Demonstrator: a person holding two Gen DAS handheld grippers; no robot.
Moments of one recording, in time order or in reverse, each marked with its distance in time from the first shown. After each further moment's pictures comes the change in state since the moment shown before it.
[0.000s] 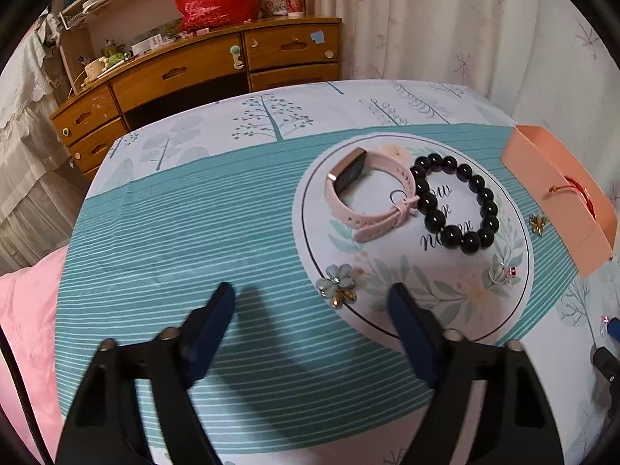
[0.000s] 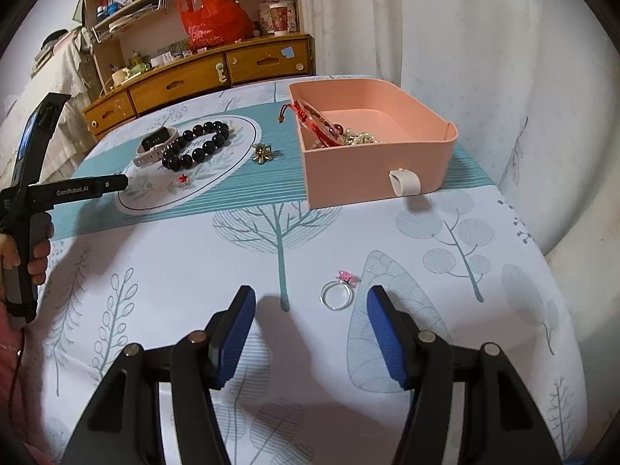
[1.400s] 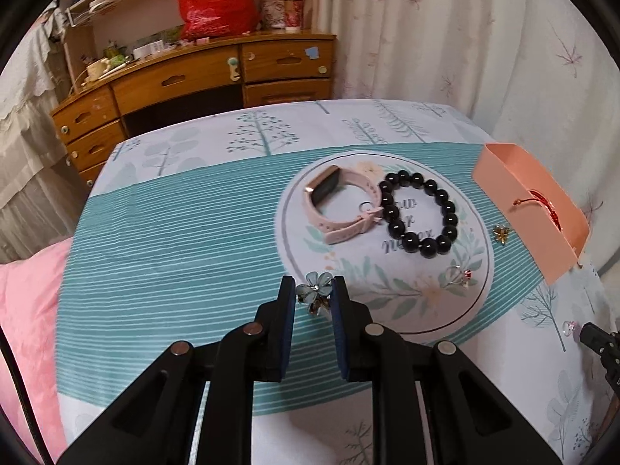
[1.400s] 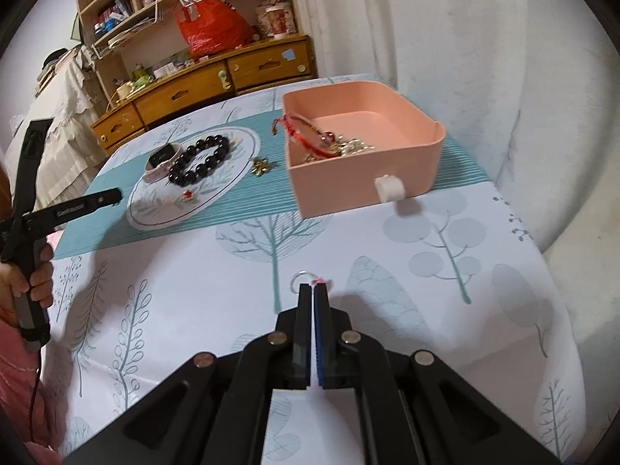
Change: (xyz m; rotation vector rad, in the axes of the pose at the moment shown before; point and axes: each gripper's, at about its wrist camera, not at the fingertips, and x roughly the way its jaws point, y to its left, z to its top) left arm -0.037 -0.004 -0.006 -0.042 -0.046 -0.041; right arm -0.010 -0.019 0.010 0.063 0.008 0.075
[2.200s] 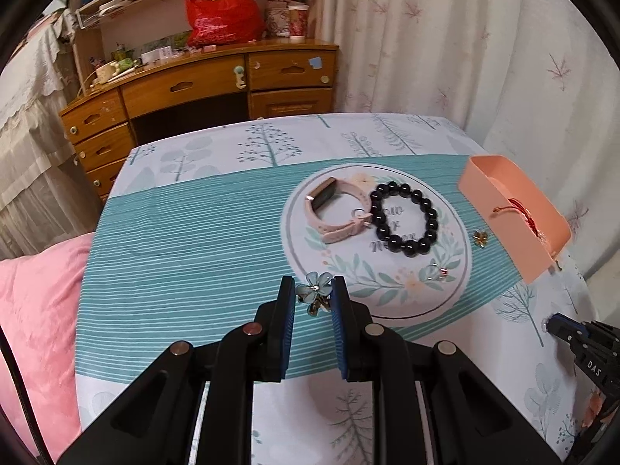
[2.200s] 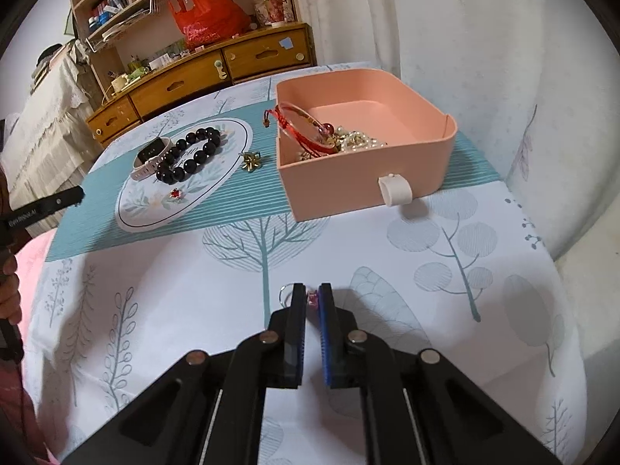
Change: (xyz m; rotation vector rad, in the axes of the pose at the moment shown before) left arm -0.036 -0.006 -0.002 -0.007 -0.021 -0.009; right arm 0.021 -0.001 0.011 0.000 0.053 0.011
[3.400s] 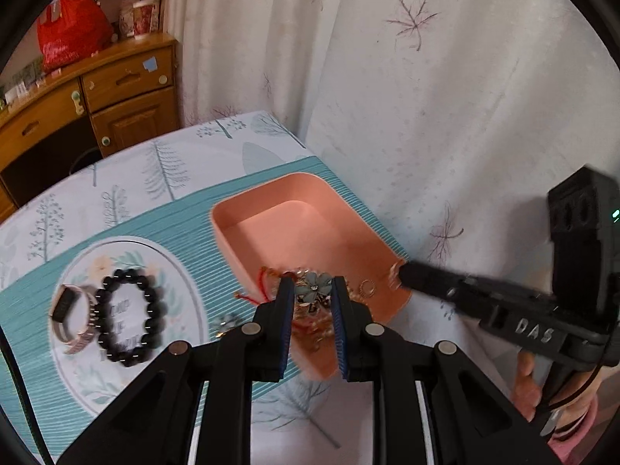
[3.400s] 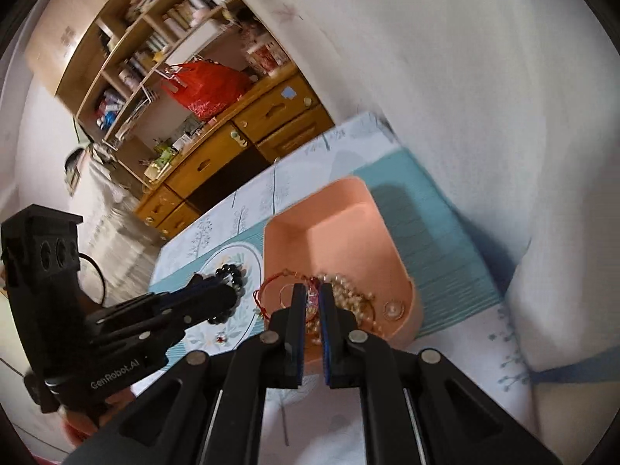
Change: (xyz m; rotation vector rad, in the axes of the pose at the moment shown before) left arm 0.033 -0.223 0.095 0.164 0.130 -0.380; right arm -0.007 -0.100 0.118 0.272 -0.037 0.335
